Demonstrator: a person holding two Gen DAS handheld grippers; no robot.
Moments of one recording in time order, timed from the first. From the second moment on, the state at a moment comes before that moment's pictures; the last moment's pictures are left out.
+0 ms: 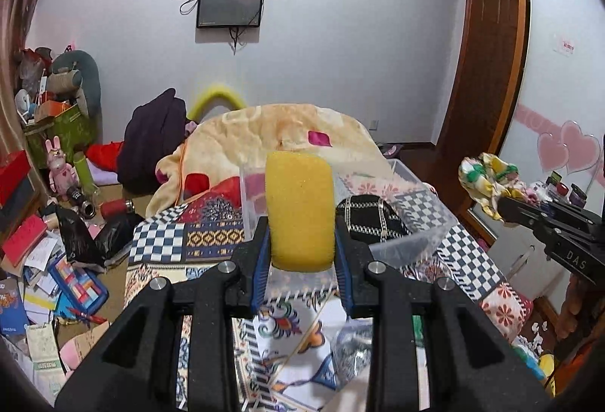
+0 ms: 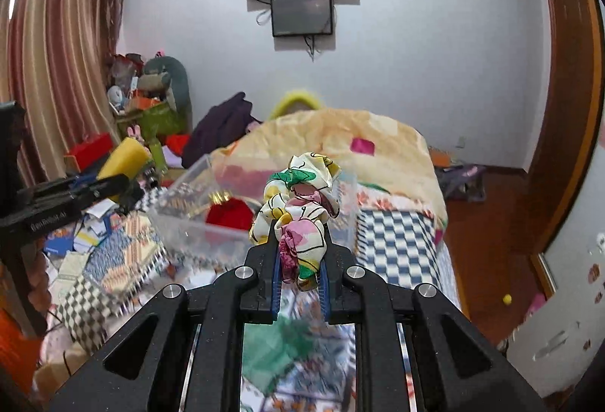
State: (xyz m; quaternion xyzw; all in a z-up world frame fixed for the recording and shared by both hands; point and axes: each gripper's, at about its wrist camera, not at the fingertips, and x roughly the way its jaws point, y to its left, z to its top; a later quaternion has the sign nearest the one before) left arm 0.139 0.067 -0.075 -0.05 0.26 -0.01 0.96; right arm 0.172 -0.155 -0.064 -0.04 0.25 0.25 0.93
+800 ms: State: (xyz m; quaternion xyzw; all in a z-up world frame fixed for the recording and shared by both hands) left arm 0.233 0.067 -0.117 -0.04 0.34 -0.01 0.94; right arm 0.246 -0.082 -0.099 -0.06 0.33 0.29 0.90
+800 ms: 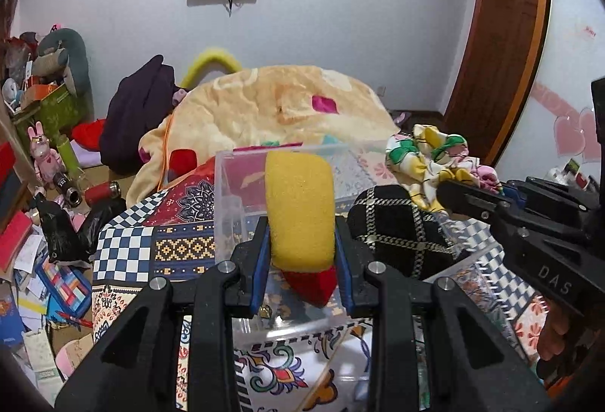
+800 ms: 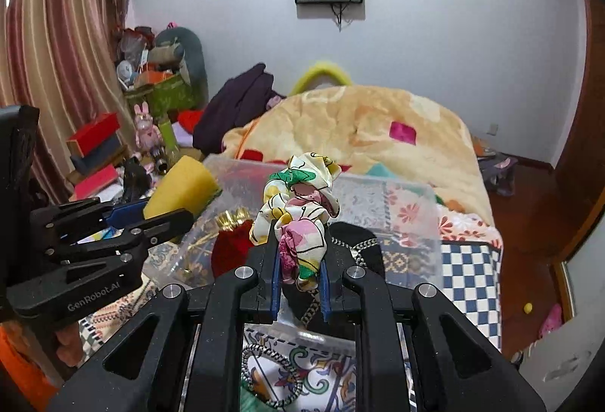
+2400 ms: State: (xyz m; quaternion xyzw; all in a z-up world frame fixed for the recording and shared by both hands) left arm 0.137 0.041 -0.103 -0.03 0.32 -0.05 0.95; right arm 0.178 -0.135 -0.101 -0.07 0.31 0.26 0.91
